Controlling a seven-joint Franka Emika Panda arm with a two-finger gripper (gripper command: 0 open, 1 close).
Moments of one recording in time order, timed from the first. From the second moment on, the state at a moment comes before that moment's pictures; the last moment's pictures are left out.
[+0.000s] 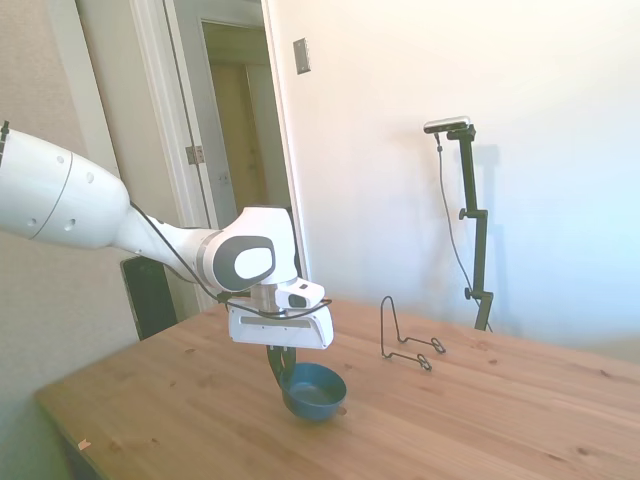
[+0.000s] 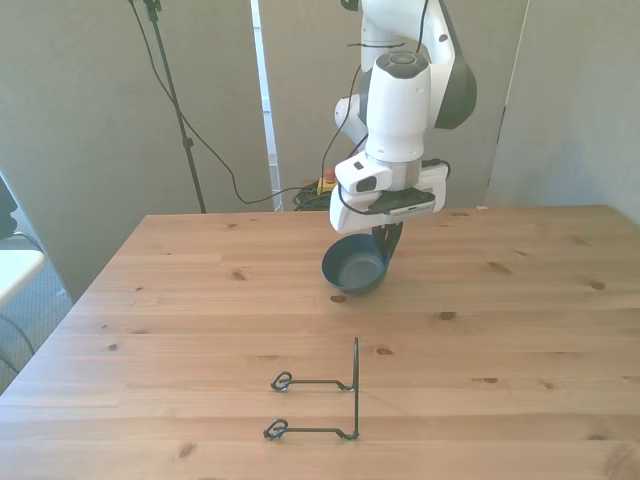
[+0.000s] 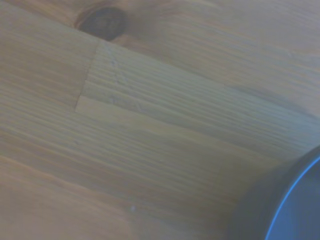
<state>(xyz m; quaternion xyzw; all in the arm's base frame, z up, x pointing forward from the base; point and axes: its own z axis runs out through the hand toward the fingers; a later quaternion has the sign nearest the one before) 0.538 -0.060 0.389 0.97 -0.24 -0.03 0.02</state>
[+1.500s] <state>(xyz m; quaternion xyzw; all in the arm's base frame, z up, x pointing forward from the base) 0.569 -0.037 0.355 0.96 -0.26 -0.02 0.10</state>
